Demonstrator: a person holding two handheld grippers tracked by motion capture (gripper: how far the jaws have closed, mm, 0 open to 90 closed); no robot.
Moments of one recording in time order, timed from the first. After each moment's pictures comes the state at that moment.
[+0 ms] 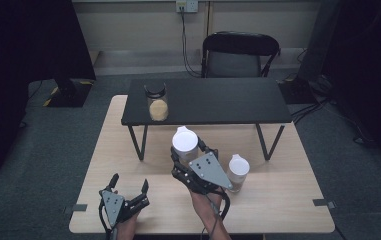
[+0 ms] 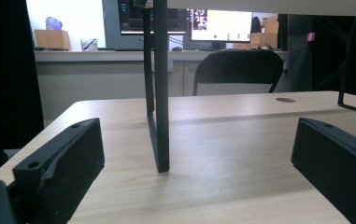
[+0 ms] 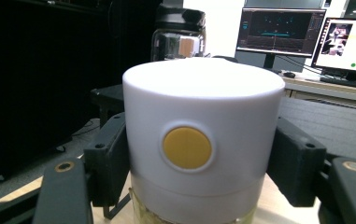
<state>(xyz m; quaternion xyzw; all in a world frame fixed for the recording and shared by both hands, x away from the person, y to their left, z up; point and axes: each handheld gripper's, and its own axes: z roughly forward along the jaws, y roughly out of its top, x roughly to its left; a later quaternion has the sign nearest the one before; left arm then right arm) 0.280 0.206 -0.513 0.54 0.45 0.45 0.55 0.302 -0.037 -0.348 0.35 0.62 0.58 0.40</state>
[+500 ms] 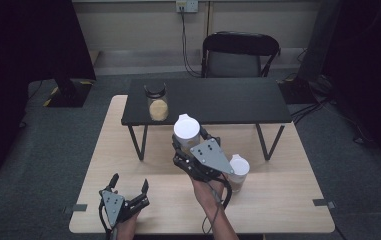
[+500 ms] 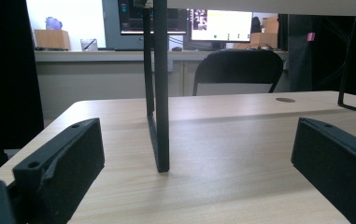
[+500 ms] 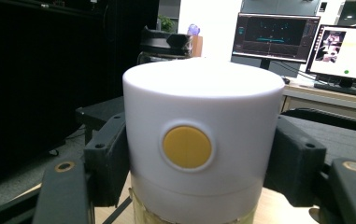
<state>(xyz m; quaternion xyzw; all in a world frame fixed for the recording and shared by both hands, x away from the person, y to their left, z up) 0.280 0.206 -0.513 0.54 0.45 0.45 0.55 0.317 -0.039 -0.327 0.35 0.62 0.57 0.41</state>
